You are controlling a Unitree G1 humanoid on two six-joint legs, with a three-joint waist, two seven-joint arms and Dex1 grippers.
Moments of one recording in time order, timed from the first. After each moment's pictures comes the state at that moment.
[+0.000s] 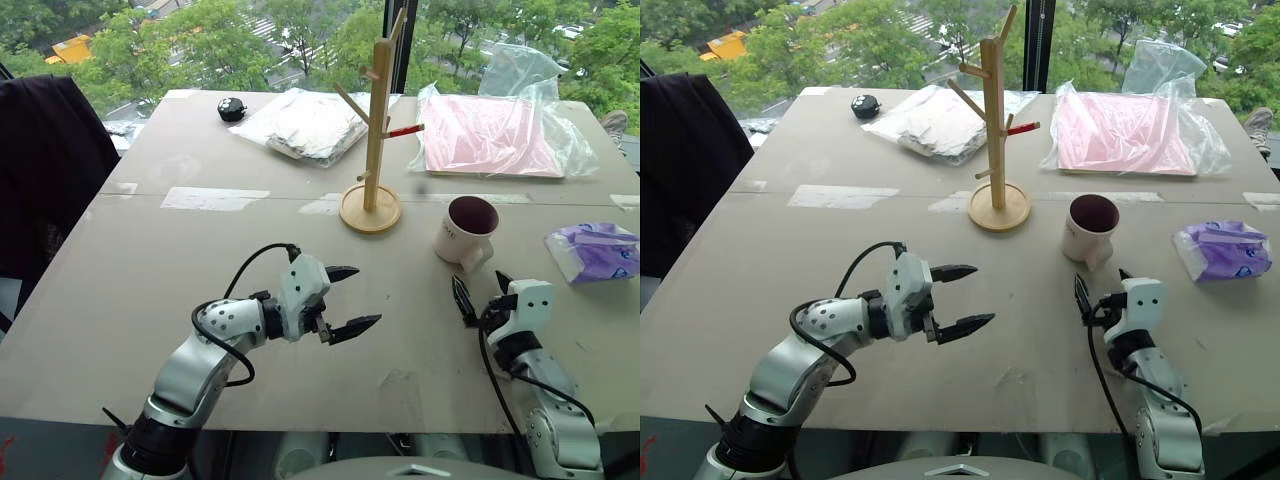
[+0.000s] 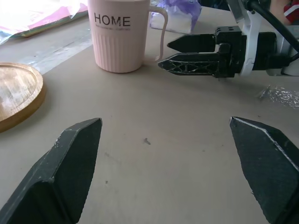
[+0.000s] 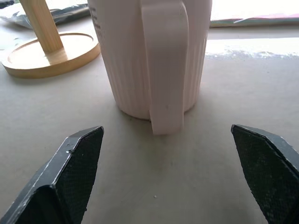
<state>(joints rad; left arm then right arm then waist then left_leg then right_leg) -0.10 0.54 -0.17 -0.49 -0.39 0.44 -0.85 0.20 -0.14 -0.09 -0.31 0.22 0.12 0.24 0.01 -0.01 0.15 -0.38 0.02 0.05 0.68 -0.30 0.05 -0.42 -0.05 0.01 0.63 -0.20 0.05</state>
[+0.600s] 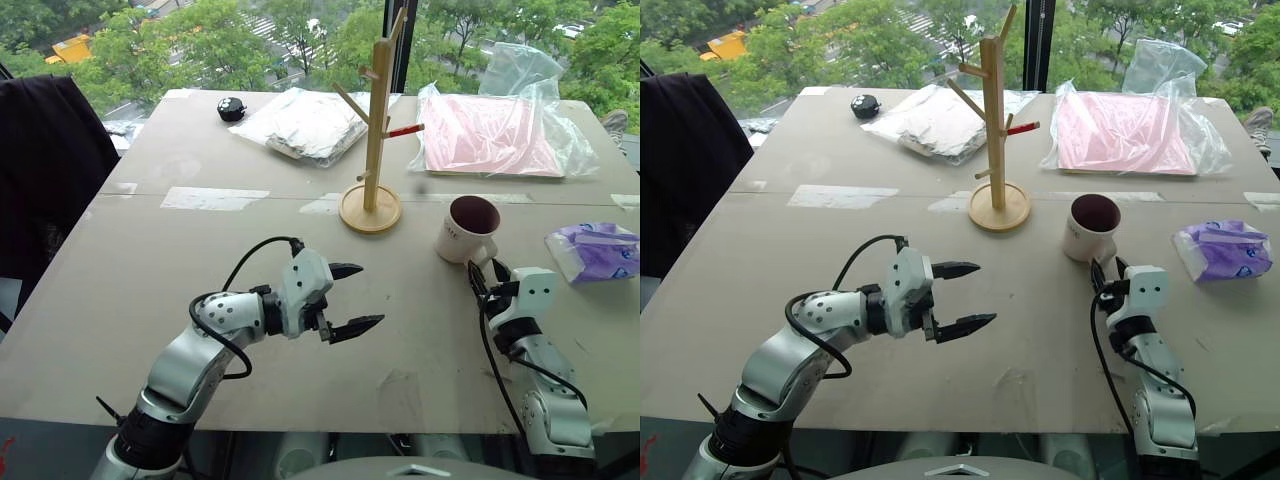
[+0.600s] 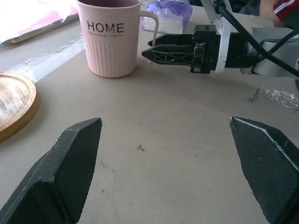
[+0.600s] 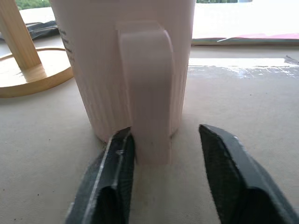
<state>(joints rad) -0.12 0.57 -0.17 -0.52 -0.41 0.48 -0.84 0.13 -0.13 -0.12 -0.22 0.20 0.06 0.23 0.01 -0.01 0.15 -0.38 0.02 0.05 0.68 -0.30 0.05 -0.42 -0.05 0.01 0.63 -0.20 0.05</state>
